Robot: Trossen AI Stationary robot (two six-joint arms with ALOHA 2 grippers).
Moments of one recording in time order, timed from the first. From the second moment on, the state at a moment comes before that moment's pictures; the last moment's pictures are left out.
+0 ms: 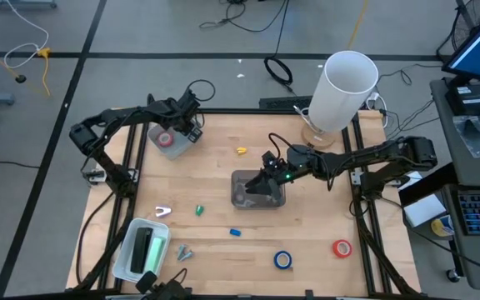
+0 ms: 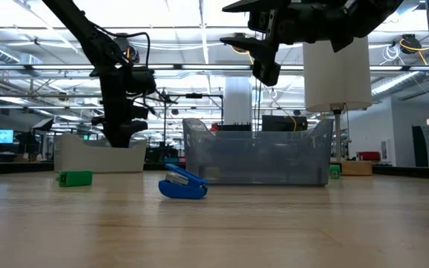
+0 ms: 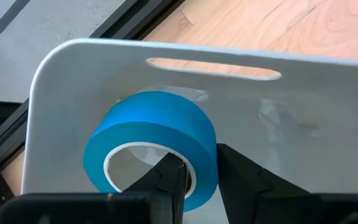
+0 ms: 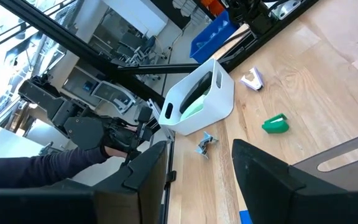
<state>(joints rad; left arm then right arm) 0.79 1.63 0.97 -0.55 -0.21 -0.03 -0.04 1.46 0.78 0.51 -0.37 0.81</state>
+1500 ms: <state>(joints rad) 0.68 1.58 1.16 -0.80 -0.13 -0.07 0.00 1.34 0.78 0.15 -0.85 1.19</state>
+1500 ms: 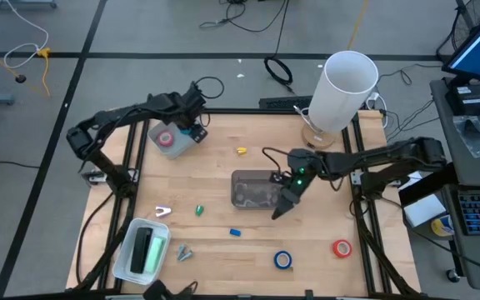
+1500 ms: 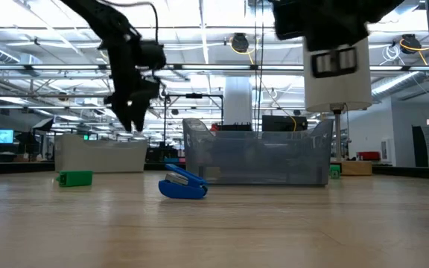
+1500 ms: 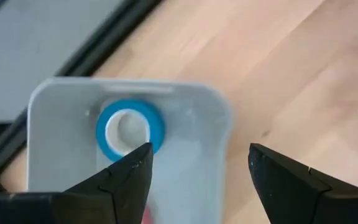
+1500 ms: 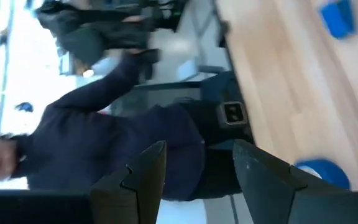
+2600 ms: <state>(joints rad) 0.44 1.11 1.16 -0.52 0.06 -0.11 0.80 1.06 0.78 -0.87 -0.18 1.93</state>
